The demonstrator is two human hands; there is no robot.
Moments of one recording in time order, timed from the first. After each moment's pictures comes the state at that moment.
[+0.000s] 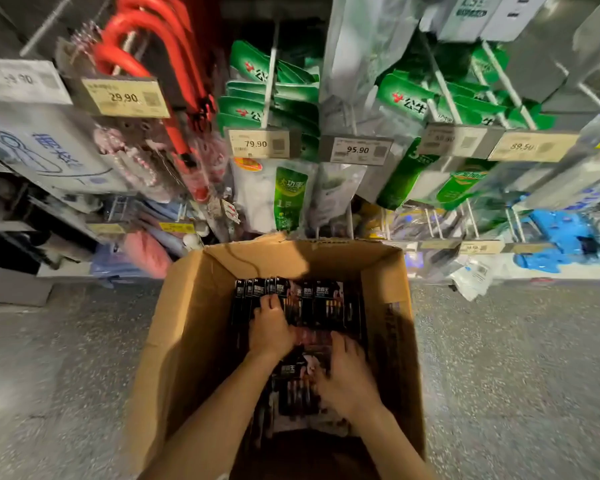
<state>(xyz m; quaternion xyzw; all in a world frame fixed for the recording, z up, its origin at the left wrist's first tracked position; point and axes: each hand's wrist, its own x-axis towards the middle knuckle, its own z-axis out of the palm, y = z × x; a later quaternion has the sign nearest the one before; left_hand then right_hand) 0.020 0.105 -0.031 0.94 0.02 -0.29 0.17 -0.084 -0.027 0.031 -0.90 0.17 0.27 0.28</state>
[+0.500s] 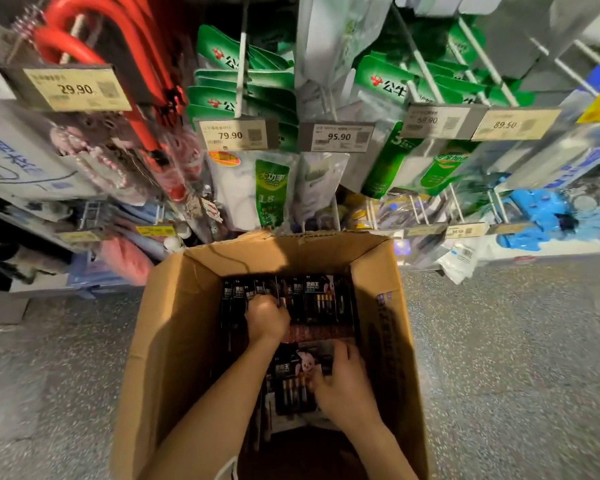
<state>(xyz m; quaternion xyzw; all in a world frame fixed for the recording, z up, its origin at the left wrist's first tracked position) 0.035 0.087 -0.038 0.91 0.18 -0.23 0.30 -0.100 -0.017 0.036 -0.87 0.26 0.23 0.35</state>
